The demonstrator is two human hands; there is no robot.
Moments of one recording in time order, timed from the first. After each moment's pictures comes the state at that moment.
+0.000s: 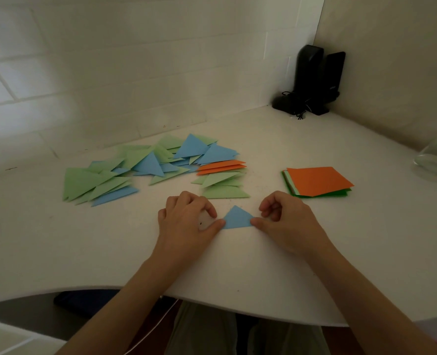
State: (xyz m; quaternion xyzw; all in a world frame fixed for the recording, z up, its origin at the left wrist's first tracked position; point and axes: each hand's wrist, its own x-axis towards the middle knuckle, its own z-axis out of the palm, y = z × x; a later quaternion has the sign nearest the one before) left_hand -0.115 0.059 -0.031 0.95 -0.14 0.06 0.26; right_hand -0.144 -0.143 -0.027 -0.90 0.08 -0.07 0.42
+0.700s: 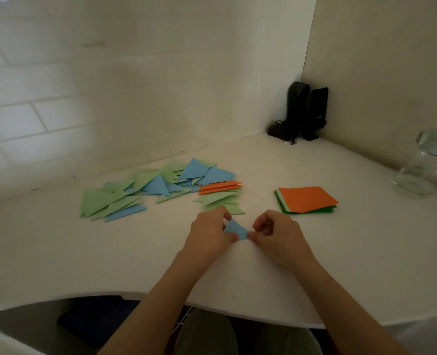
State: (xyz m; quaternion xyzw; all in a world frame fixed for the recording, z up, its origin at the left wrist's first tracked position) left_hand -0.117 0.018 -0.002 0.94 -0.12 -0.05 0.30; right_hand -0.151 -0.138 -0.026 -0.90 0.08 -0.10 0.41
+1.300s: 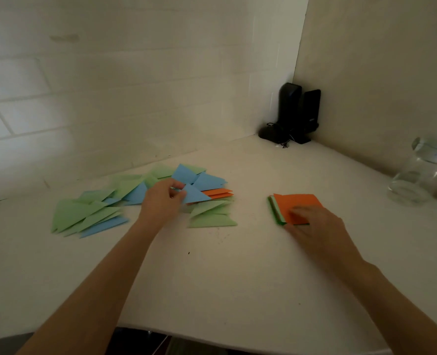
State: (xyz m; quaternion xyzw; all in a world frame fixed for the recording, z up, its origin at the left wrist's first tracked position) left_hand -0.011 0.062 -0.006 0.91 -0.04 0.08 0.40; right_hand -0.137 -0.230 -0.027 -0.98 0.09 -0.13 0.14
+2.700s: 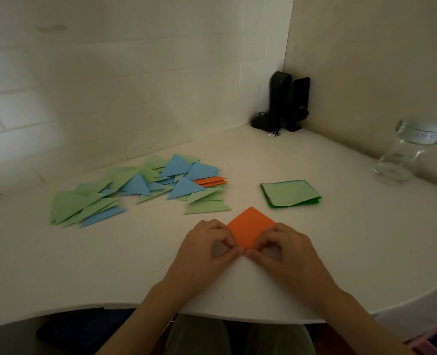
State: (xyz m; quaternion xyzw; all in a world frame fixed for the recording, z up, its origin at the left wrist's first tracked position) left_hand -0.133 0.027 -0.039 0.87 -0.33 0.06 0.37; right_hand -0.198 -0.160 -0.035 -0.93 -0.03 -0.16 0.33
